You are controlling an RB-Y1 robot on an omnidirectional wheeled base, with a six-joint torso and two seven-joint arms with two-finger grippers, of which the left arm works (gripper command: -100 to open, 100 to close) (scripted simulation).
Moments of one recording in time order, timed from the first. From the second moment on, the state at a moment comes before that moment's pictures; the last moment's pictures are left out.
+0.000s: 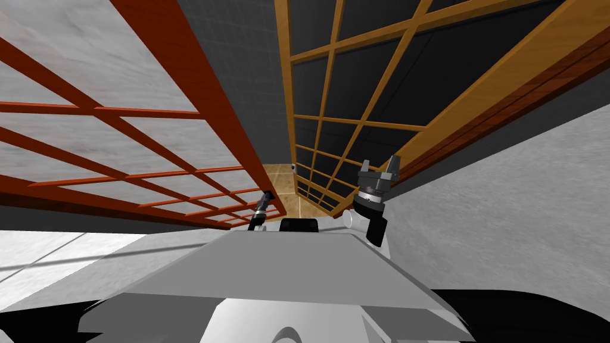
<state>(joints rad) 0.20 0.17 -0.07 -0.93 0.24 -0.92 -0.96</state>
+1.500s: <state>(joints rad) 0.16 0.16 -0.08 -0.91 0.34 -0.92 -0.57</state>
